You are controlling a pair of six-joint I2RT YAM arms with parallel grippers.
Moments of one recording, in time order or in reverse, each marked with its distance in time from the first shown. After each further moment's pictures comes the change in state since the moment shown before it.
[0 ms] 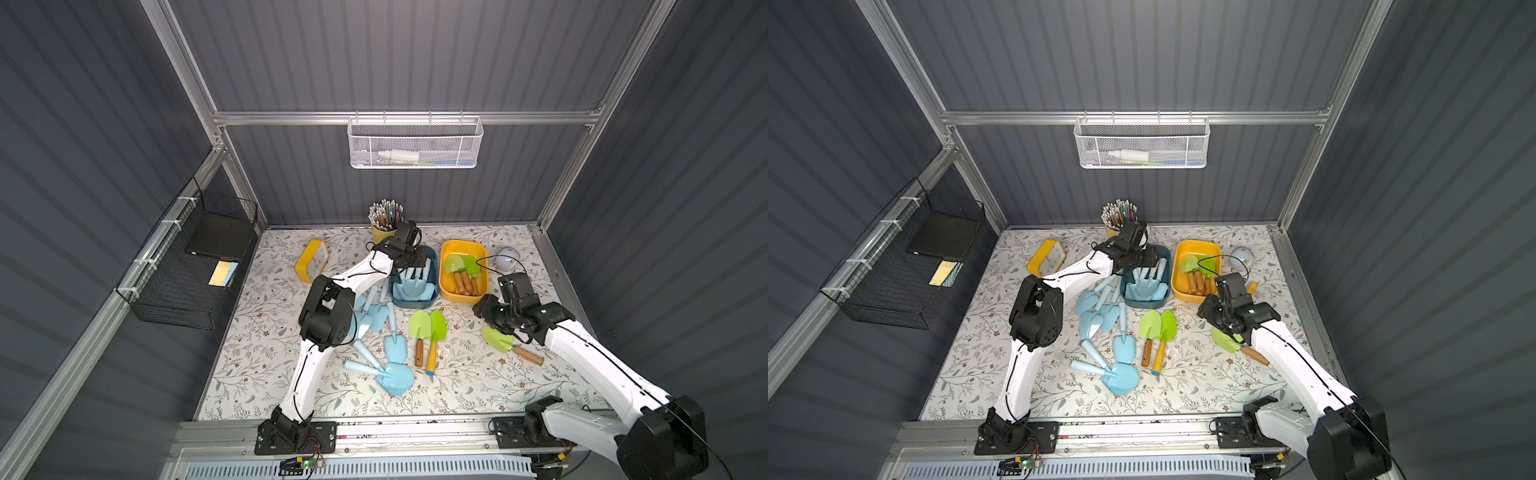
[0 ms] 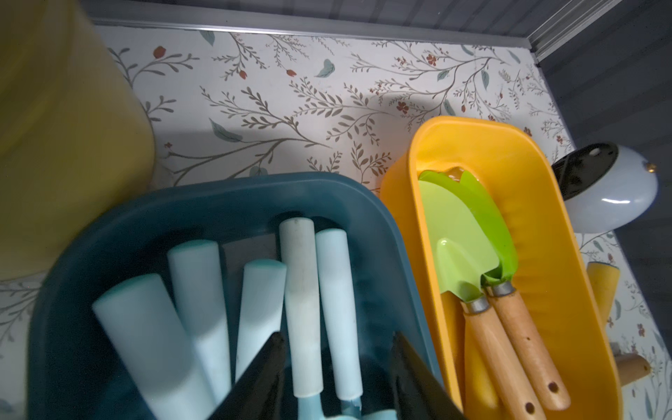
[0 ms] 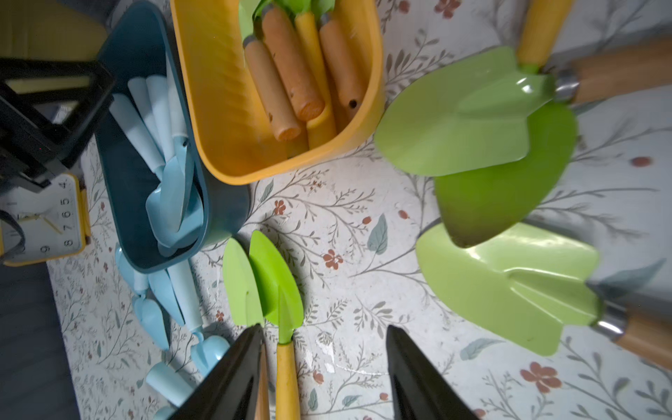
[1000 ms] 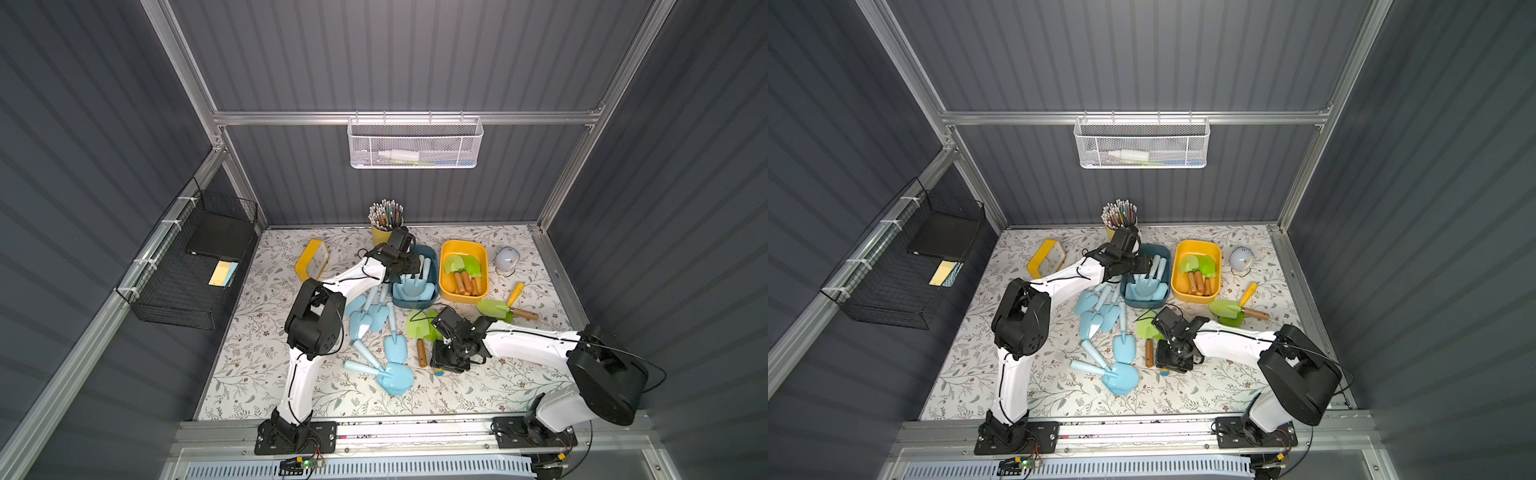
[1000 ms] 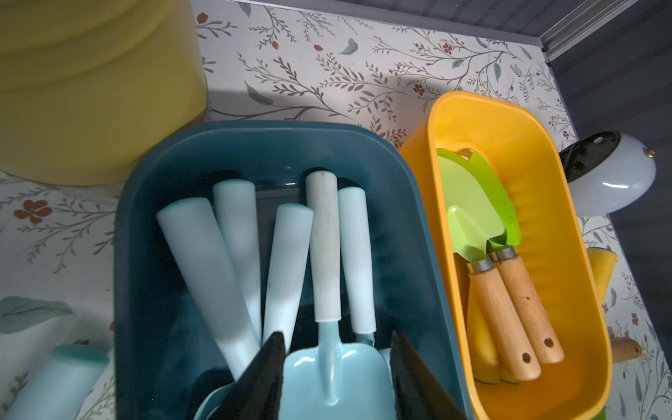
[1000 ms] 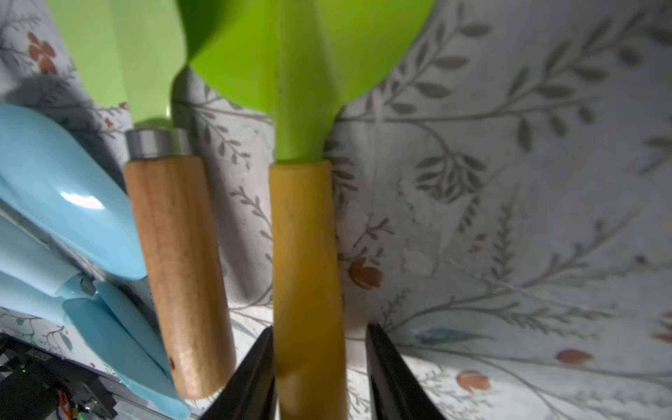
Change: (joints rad) left arm 0.000 -0.136 -0.216 0.056 -0.026 -0.035; right arm 0.484 0.361 -0.057 0.090 -0.082 0.139
